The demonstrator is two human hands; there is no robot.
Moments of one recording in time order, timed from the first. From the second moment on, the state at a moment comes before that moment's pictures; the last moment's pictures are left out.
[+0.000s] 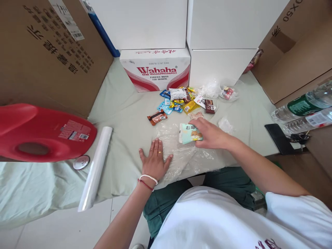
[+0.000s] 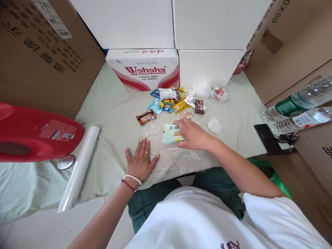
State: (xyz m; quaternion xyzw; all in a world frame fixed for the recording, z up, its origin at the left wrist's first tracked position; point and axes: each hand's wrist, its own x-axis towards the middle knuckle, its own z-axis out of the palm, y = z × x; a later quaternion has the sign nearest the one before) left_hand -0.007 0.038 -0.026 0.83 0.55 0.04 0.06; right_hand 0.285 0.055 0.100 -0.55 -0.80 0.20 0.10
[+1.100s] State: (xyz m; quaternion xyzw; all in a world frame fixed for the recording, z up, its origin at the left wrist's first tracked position) left_hand 0.002 0.063 0.036 0.98 0.17 0.12 0.05; right_hand 0.277 -0.057 -0.010 -0.50 -0.84 0.12 0.19
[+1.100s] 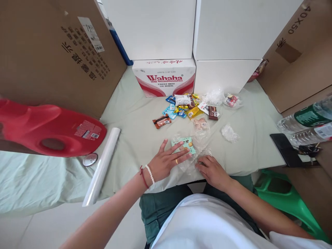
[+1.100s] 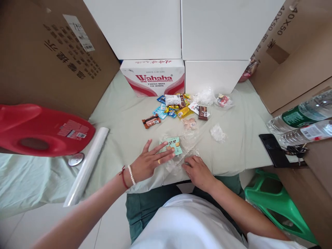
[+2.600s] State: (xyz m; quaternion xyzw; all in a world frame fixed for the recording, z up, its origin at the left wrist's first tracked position) left_hand 0.027 0.023 0.003 0.85 0.47 0.24 0.06; right_hand 0.241 0.061 0.014 -0.47 -0.86 0.18 0.12
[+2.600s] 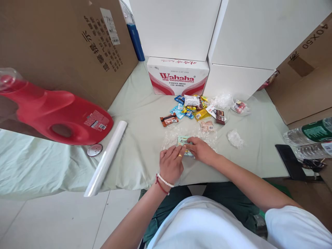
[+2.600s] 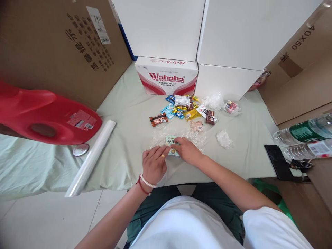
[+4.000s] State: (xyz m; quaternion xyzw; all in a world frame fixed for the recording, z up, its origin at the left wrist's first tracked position) left_hand 0.068 0.065 -0.021 0.69 0.67 0.28 0.09; right_hand 0.230 0.128 0.055 -0.55 -0.79 0.27 0.06
